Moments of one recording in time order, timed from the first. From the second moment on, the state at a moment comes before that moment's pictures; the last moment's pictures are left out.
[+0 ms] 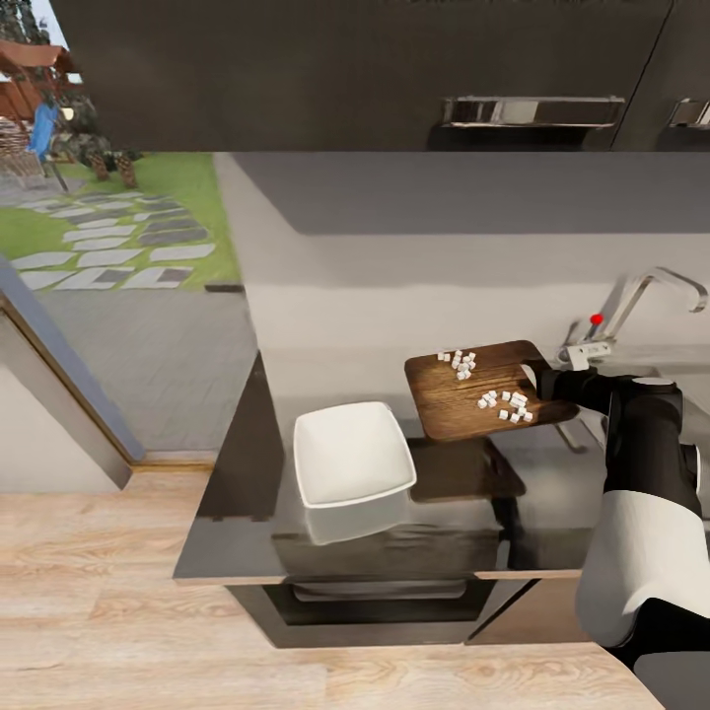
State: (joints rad) left arm -0.25 -0.06 -0.14 0.07 0.23 -0.35 0.10; right arm -0.98 -0.08 -0.53 -1.22 0.72 0.61 0.84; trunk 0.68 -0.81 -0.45
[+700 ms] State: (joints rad) left arm -0.25 -0.06 -0.14 0.07 0.23 -0.35 0.10; right arm -0.98 -0.08 -0.53 -1.22 0.72 0.61 0.84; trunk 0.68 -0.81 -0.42
